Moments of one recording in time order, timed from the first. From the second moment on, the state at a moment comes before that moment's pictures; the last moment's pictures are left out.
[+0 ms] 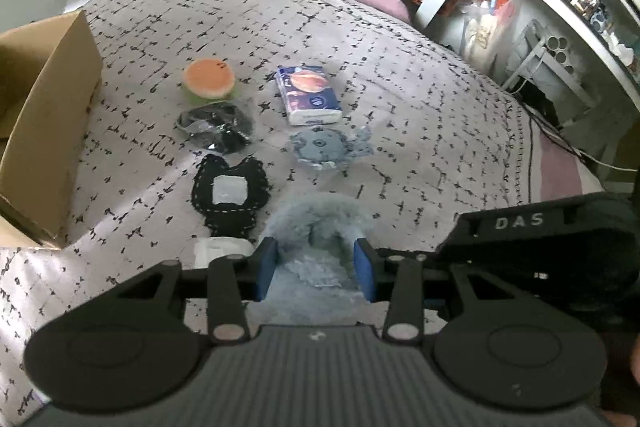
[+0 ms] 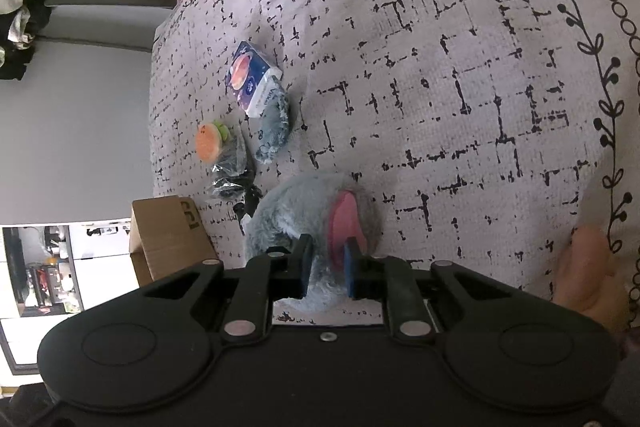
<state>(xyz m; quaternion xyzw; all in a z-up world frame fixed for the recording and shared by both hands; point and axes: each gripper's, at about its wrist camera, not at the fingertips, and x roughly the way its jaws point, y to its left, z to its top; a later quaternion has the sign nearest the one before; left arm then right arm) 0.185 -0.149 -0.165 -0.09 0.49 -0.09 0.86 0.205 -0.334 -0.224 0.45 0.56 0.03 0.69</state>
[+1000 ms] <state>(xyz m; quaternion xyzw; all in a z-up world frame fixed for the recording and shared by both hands) 0.172 -0.121 -0.115 -0.17 0.47 -0.07 0.86 0.191 -0.311 -0.174 0.39 0.50 0.09 0.77</state>
